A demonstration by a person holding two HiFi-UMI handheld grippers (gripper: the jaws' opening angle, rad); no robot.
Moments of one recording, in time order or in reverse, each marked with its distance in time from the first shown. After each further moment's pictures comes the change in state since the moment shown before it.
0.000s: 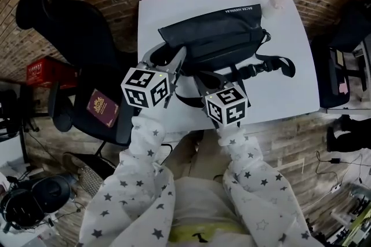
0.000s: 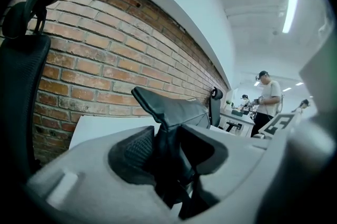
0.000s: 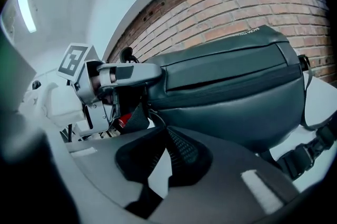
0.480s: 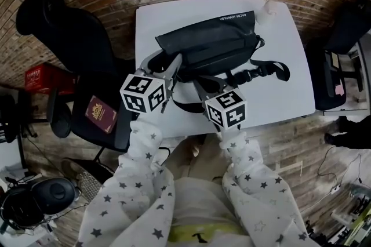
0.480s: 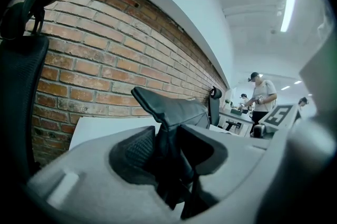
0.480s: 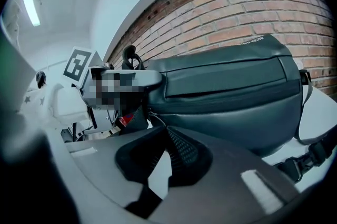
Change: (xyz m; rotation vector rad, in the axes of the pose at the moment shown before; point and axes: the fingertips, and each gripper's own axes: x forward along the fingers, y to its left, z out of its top) left arm 0.001 -0.001 -0.002 0.014 -0.001 -0.010; right arm -0.012 -0.006 0.007 -0.055 0.024 0.005
